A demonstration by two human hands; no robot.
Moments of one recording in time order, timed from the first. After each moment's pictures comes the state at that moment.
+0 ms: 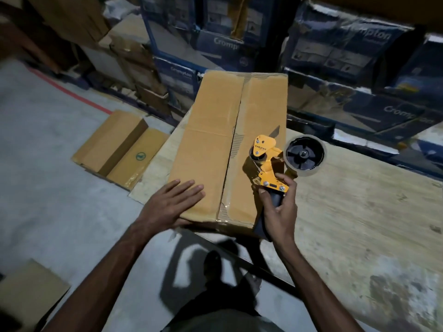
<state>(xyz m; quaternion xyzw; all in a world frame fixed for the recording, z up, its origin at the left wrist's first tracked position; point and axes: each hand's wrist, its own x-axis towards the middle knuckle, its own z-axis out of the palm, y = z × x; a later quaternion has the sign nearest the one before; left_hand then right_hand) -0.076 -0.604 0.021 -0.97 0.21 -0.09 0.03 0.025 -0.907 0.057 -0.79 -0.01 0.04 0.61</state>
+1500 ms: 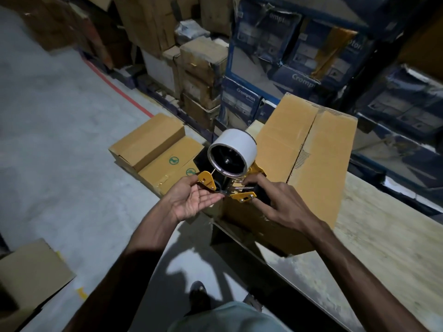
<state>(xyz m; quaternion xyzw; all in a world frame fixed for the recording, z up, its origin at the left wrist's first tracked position) -0.148 -0.487 0.097 -0.22 -0.38 0.06 -0.90 -0.006 -0.720 0.129 -0.77 -0.58 0.07 0.27</state>
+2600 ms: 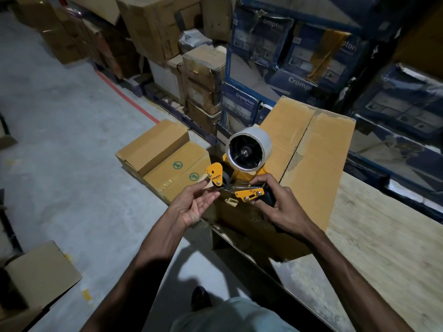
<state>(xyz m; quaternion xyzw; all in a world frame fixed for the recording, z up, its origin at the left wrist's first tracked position) -0.129 -0.535 0.099 -0.22 -0.45 -0.06 -0.87 0.015 -0.753 0.112 -0.74 -0.48 0.20 0.44</state>
